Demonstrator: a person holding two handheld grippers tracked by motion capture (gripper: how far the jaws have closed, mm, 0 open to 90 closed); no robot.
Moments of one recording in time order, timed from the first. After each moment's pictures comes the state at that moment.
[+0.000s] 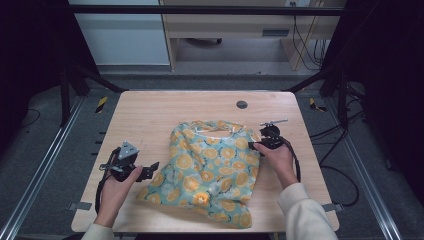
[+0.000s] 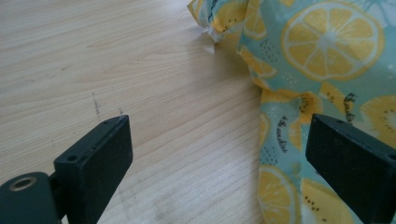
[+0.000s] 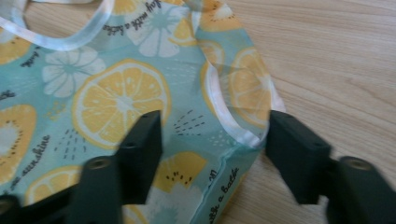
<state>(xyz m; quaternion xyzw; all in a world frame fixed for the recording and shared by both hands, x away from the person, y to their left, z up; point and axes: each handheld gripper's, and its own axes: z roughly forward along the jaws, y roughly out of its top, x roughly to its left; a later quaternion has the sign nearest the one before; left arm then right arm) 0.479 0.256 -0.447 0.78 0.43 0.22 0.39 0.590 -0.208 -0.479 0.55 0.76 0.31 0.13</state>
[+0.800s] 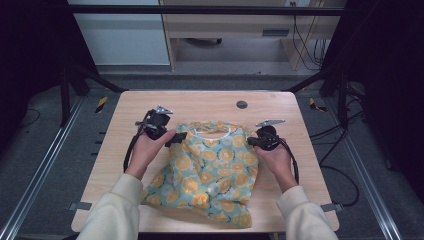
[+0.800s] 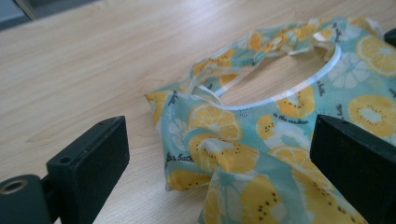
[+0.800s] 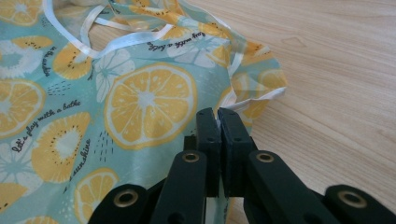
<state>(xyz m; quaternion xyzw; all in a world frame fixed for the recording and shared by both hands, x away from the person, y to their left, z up) 0.582 0.172 -0.402 0.82 0.43 0.16 0.34 0.578 -0.193 -0.464 0.48 0.78 0.37 0.15</state>
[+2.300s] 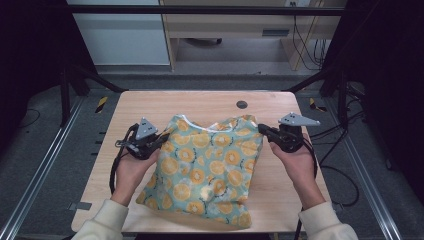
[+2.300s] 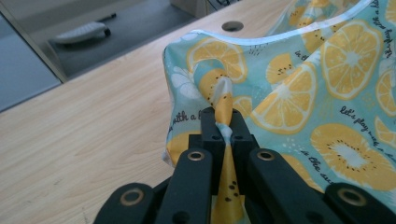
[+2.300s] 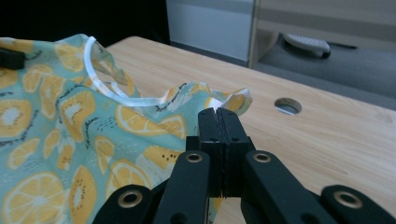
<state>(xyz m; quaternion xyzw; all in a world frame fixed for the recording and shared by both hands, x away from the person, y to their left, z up) 0.496 0.203 -0.377 0.80 0.35 0.27 0.42 0.507 -0.216 -0.368 0.40 0.73 0.50 0.23</state>
